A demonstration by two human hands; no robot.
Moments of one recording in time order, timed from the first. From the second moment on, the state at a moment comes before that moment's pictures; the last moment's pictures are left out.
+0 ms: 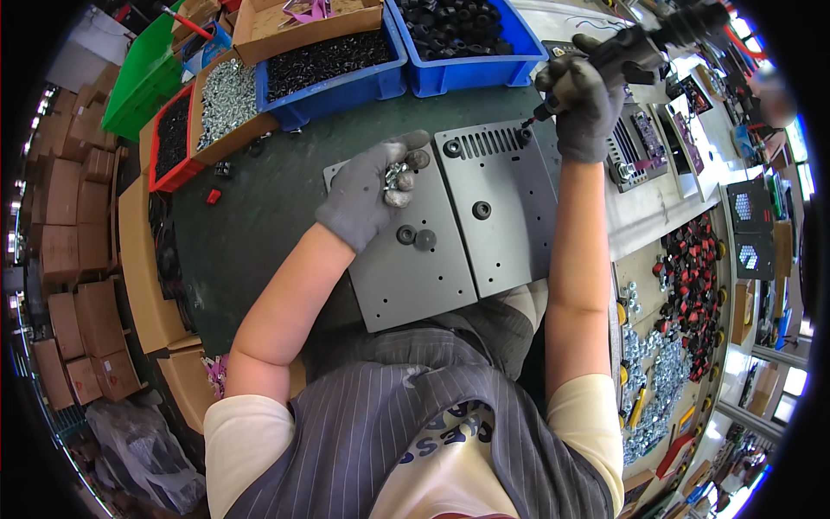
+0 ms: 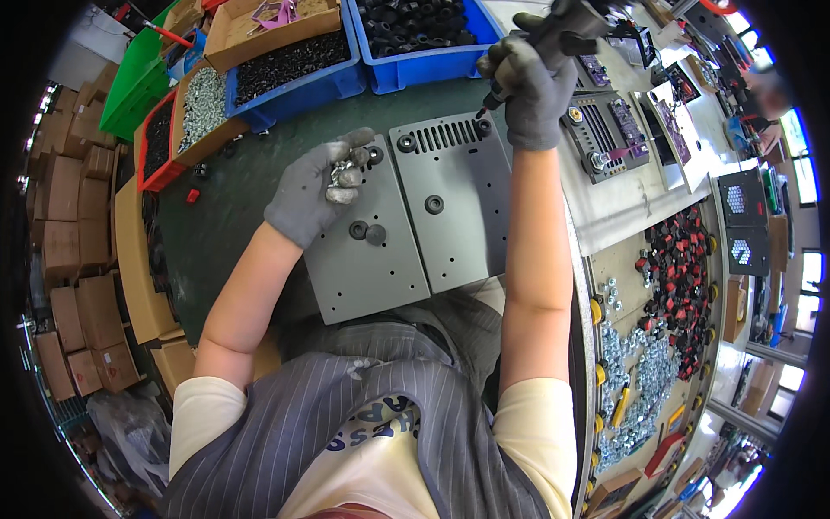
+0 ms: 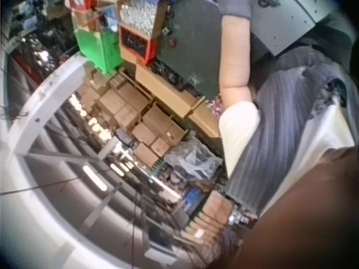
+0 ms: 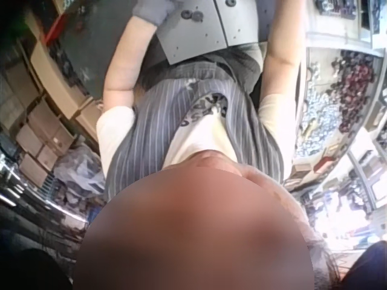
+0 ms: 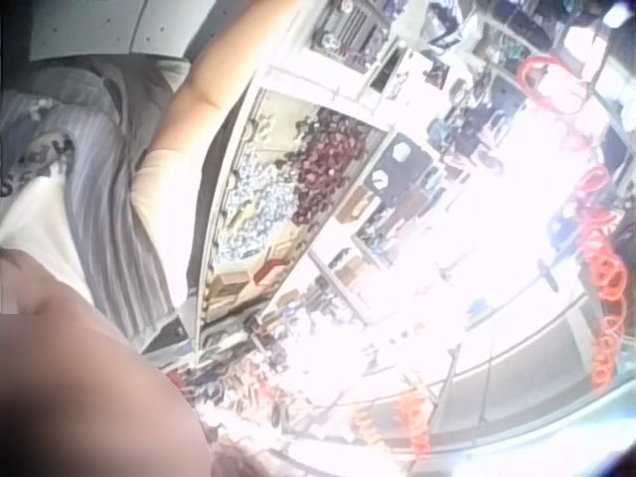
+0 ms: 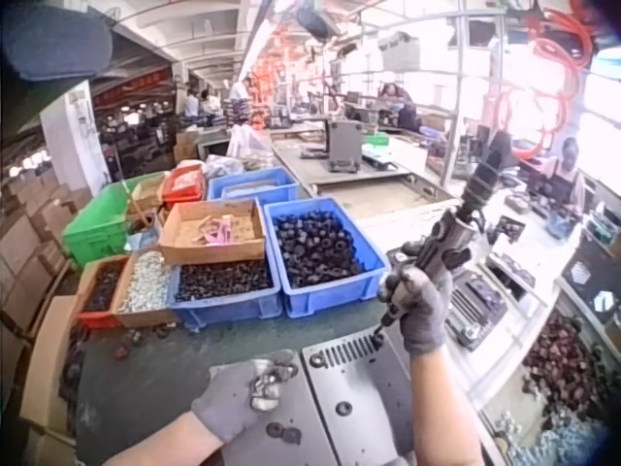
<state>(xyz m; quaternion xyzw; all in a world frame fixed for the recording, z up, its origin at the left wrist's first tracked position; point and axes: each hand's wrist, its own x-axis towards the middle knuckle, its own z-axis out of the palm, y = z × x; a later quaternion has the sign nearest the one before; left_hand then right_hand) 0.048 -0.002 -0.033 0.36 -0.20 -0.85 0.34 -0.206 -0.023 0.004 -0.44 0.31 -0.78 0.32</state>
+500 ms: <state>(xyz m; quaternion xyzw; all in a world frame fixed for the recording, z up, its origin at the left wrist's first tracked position) 0.040 0.096 -0.033 0.26 -0.27 -0.89 0.27 -0.145 0.123 0.028 -0.44 0.04 -0.78 0.44</state>
